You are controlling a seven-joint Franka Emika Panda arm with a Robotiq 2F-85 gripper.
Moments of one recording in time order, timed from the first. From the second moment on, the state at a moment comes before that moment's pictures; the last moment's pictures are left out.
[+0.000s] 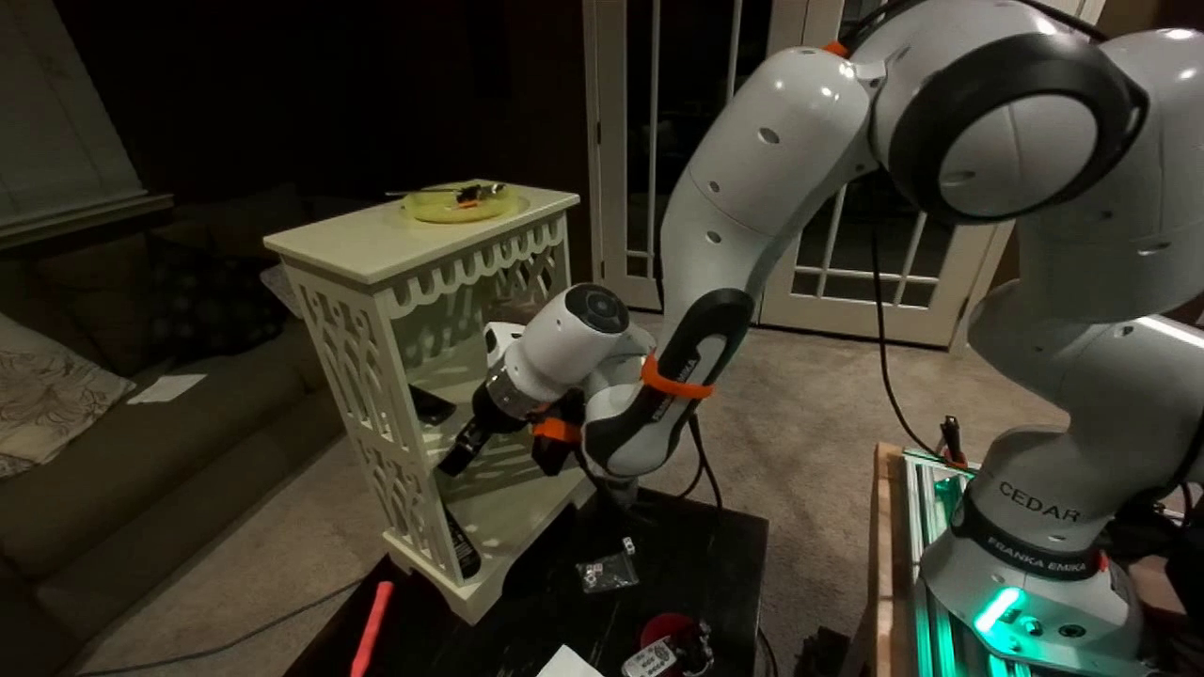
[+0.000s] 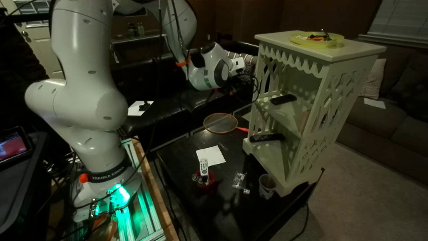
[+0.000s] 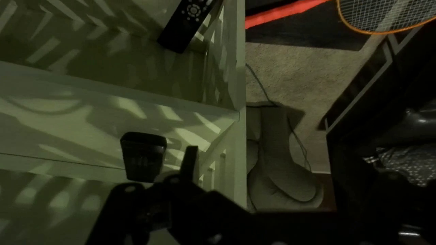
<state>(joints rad) -2.46 -0.53 2.64 -2.18 -0.31 3.40 0.48</state>
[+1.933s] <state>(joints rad) -2.44 -0.73 2.61 -1.96 0.10 3.25 0.46</state>
